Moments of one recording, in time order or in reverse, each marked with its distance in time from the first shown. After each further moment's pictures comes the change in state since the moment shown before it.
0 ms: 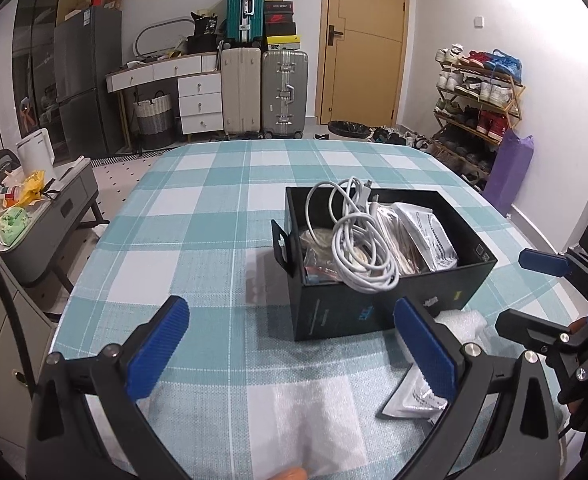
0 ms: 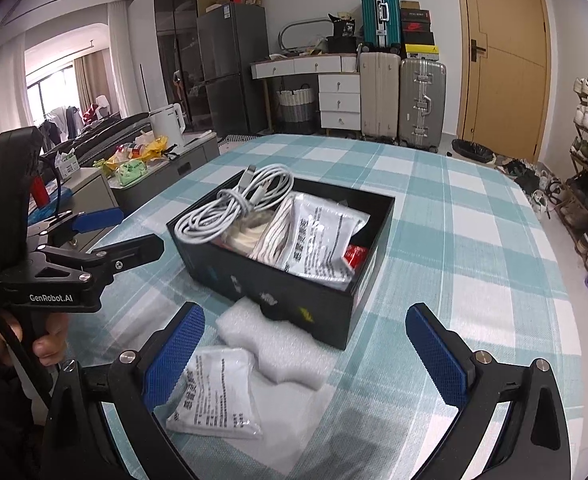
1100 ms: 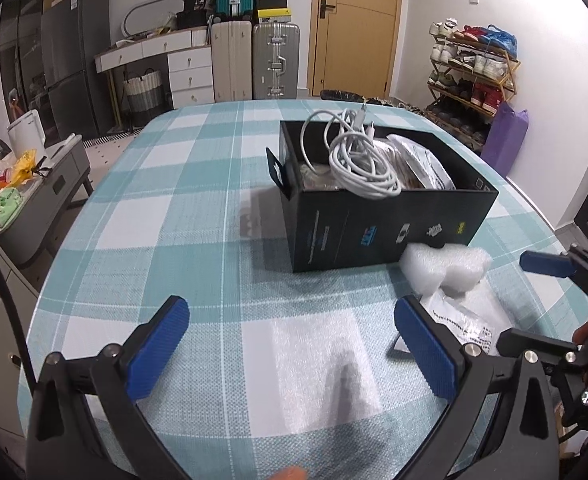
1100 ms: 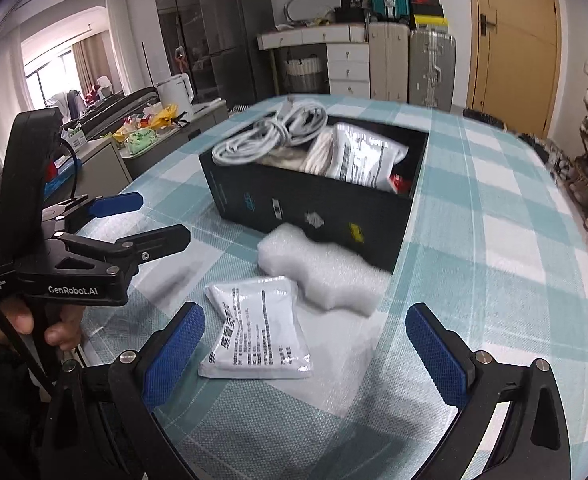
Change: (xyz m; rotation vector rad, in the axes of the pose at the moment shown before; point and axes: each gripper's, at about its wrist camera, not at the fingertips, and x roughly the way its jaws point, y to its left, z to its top) left arm 0.007 0.001 -0.037 0.016 0.103 -0.030; right arm 0.004 0.031 -0.040 0.023 0.127 0.034
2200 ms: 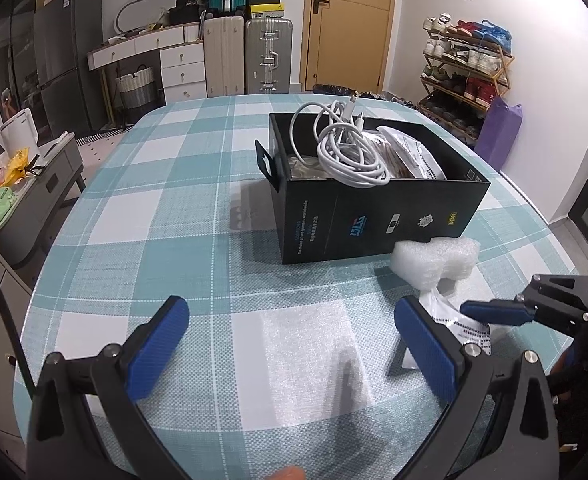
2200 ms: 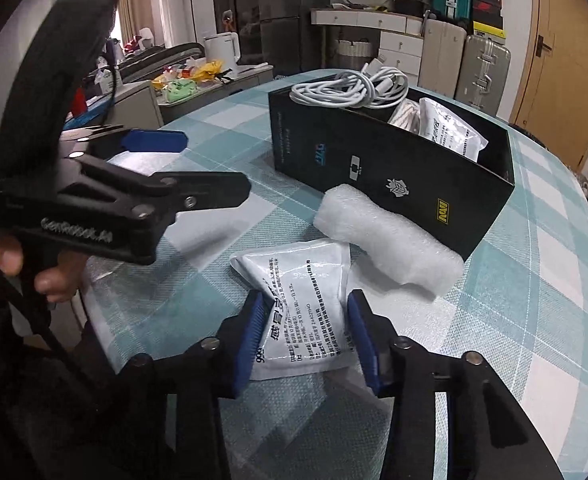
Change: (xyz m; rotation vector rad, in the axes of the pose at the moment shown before) left arm 0.000 -0.004 -0.001 0.012 0.016 -0.022; right arm 0.031 0.046 -0.017 -0.201 0.063 0.058
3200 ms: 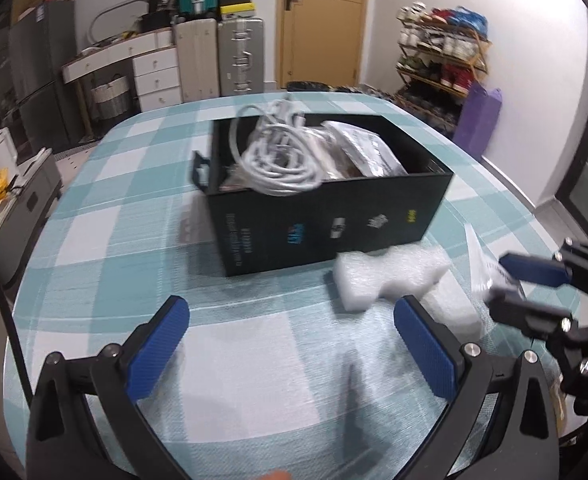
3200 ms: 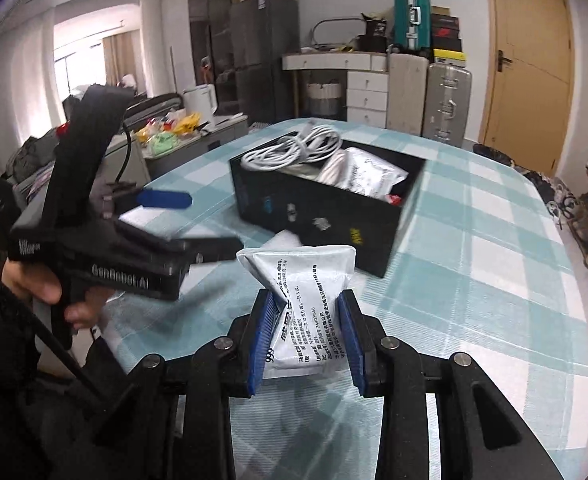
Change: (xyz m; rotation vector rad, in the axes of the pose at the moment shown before) left arm 0.009 -0.038 0.007 0.087 0.015 -0.056; right arm -0.073 -0.040 -0.022 0.090 -0.183 -0.065
